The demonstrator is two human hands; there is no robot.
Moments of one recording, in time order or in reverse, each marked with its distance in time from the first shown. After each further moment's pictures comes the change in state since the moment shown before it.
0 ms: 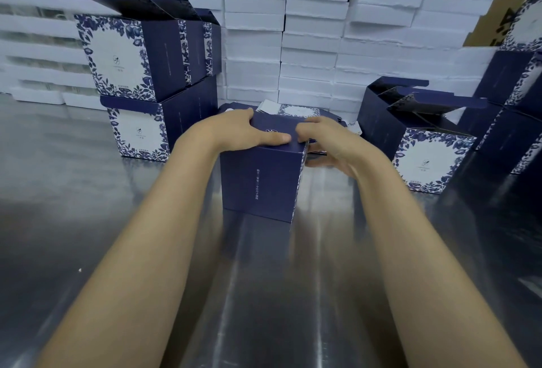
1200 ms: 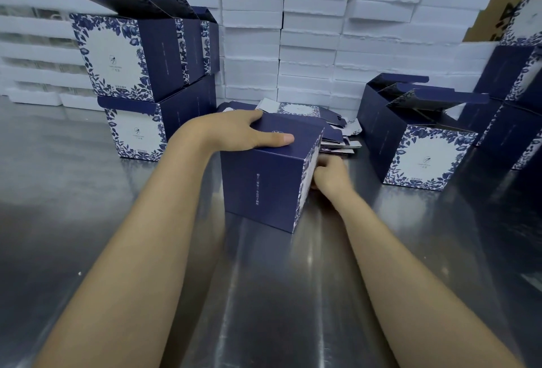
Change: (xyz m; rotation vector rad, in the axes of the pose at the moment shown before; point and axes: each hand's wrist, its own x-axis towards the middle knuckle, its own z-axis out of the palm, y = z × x) left_hand -0.007 0.001 -0.004 0.017 -0.085 0.041; right_hand 0.036 0.085 0.016 -0.171 0.343 0.069
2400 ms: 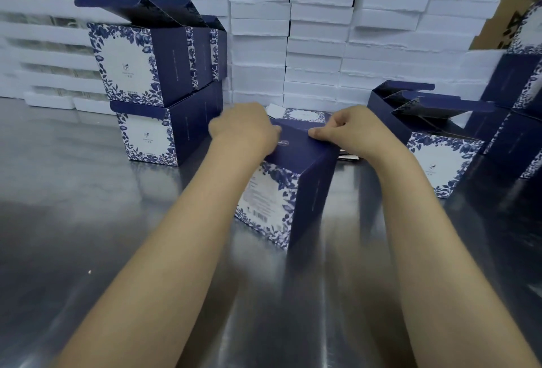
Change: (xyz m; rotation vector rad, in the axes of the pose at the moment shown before) left_hand -0.017 0.041 0.012 0.287 0.382 -0.235; right_hand -0.024 -0.076 -0.069 -0.180 0.004 -0.305
